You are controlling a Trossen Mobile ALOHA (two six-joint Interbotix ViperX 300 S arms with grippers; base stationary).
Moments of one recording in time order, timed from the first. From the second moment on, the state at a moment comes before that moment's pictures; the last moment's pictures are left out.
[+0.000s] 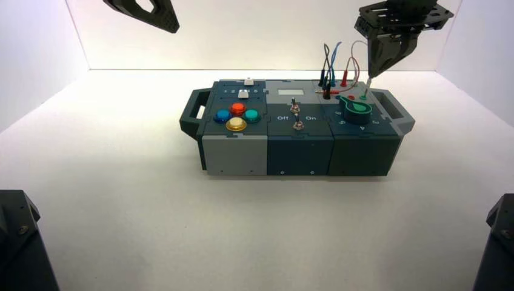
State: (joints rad) left arm -0.58 -0.63 0.99 -0.26 0.54 0.39; right arm 0.23 -0.08 0.71 0.04 0.64 -0.19
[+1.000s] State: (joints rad) left arm -0.58 -0.63 0.98 -0.26 0.54 0.39; right arm 0.23 -0.08 0.71 0.05 0.65 -0.19
